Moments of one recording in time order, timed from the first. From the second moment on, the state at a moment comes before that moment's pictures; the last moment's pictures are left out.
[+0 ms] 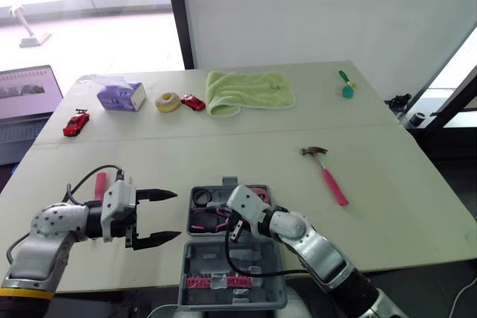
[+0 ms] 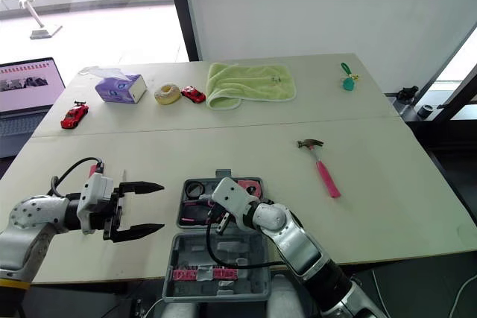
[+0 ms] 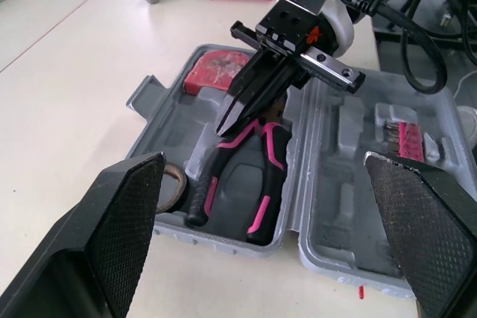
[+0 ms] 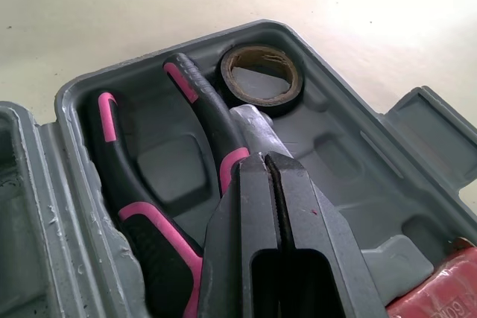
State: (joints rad) left arm -0.03 0.77 0.13 -0.06 -0.47 0.03 -1.34; right arm -0.29 -0.29 0.55 -0.11 -0.04 0.43 0.48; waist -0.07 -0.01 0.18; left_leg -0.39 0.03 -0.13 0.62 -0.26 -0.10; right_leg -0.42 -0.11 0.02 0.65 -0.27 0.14
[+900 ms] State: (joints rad) left arm -0.01 0.78 0.13 -0.08 -0.47 0.03 -1.33; right arm -0.39 -0.29 0.66 -0.09 -0.23 0.71 0.61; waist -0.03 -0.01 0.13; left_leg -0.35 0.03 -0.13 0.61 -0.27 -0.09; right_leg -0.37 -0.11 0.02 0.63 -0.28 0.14
